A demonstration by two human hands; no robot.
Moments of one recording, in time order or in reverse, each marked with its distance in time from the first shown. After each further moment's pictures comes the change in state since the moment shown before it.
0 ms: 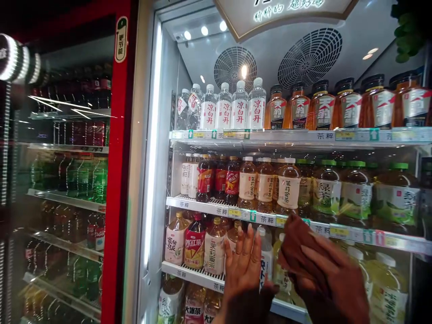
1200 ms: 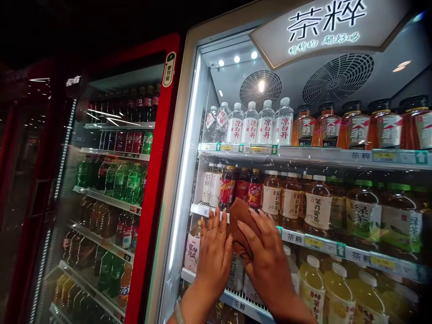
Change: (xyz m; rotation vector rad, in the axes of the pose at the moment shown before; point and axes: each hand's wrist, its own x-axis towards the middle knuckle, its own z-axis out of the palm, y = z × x) left_hand 0.033 -0.117 -0.087 0.049 -0.062 -0.206; right_hand 0.072 -0.143 0.101 0.093 -0.128 -0.169
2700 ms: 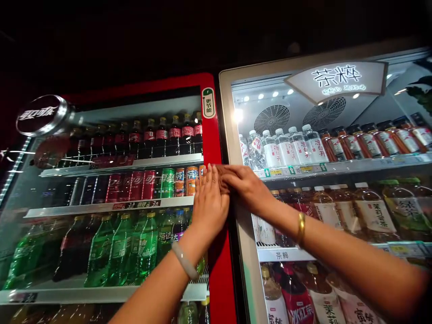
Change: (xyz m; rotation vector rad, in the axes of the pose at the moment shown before) left_hand 0.227 -0.267 -0.150 -0.069 0.071 0.217; right_hand 0.310 -0.140 0.171 -0.089 0.003 -0.254
